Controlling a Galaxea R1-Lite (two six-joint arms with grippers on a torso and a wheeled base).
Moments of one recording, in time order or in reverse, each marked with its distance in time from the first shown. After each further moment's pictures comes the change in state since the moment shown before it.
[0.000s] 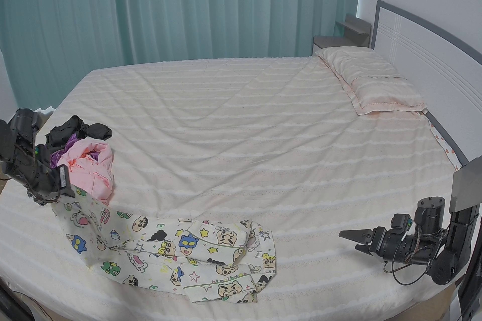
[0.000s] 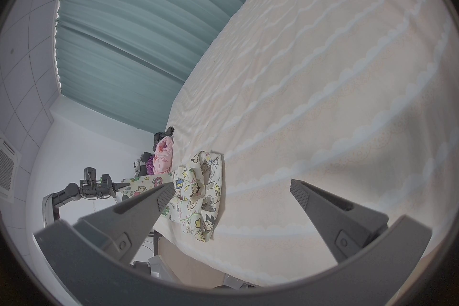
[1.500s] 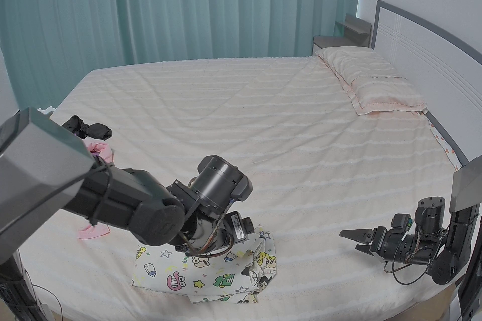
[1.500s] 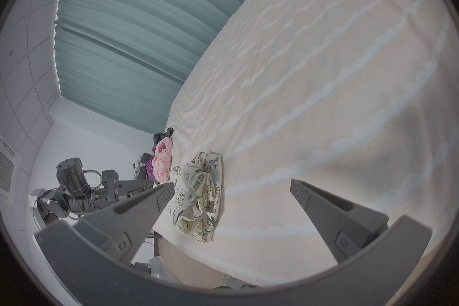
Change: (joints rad) left arm -0.927 0.295 -0.029 -0.291 0.262 -0.705; right arm -0.004 0.002 0.000 0.000 0.000 0.004
